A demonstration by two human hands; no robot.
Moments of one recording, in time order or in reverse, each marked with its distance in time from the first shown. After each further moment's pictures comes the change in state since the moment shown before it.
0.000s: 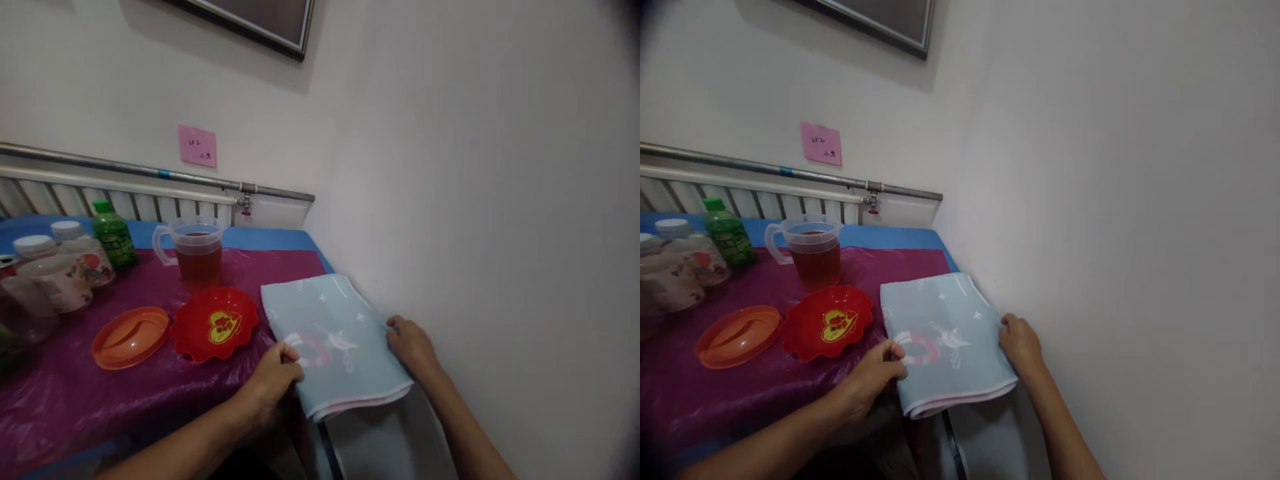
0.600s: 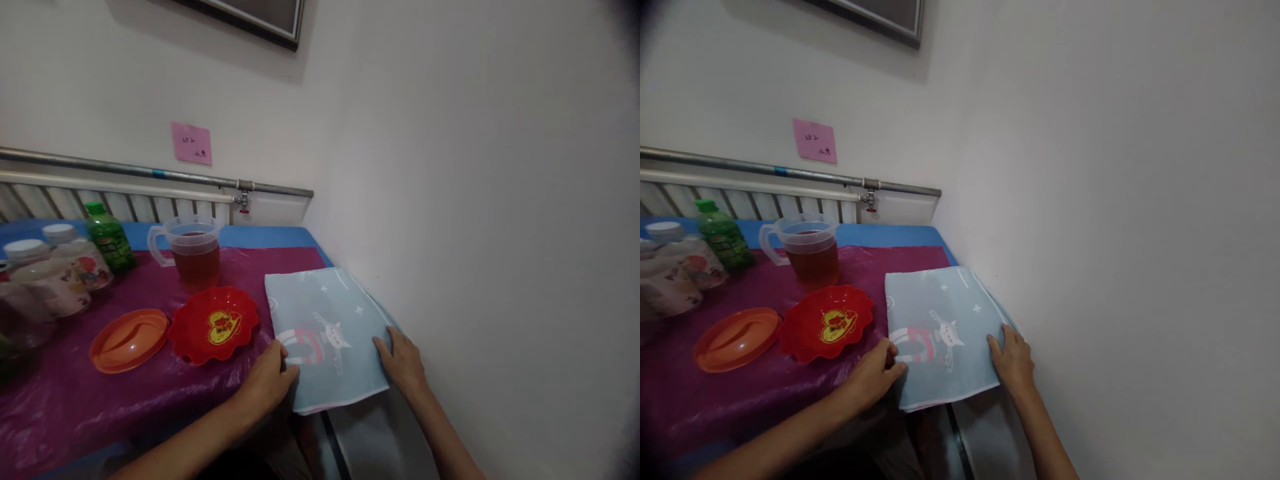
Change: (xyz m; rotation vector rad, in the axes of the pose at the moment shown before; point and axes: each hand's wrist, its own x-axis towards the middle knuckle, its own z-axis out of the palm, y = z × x) left_hand 0.025 -0.028 -0.020 0.790 0.061 0.195; right_hand -0.030 0.016 0.052 0.035 -0.029 0.063
